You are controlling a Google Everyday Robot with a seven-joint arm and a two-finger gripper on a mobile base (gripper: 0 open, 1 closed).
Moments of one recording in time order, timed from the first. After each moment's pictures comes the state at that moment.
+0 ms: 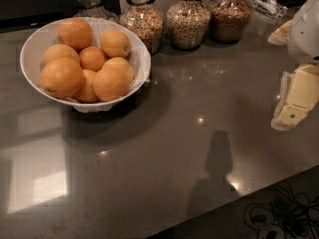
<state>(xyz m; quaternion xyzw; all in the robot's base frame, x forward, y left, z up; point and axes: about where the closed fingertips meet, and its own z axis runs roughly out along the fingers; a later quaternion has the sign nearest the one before) 0.438 -0.217 0.976 -0.60 0.78 -0.03 0.16</state>
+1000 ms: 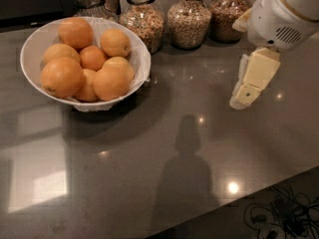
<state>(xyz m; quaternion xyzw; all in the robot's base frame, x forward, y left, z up) 0.485 -0.161 0.980 -0.62 0.75 0.00 0.22</state>
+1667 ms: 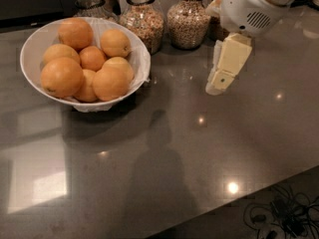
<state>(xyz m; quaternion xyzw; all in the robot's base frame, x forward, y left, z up) 0.511 -0.110 0.996 -0.66 0.71 0.00 0.25</state>
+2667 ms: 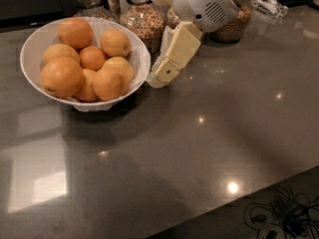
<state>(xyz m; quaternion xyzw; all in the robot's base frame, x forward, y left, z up) 0.490 0.001 1.034 -0.68 0.61 0.17 0.38</state>
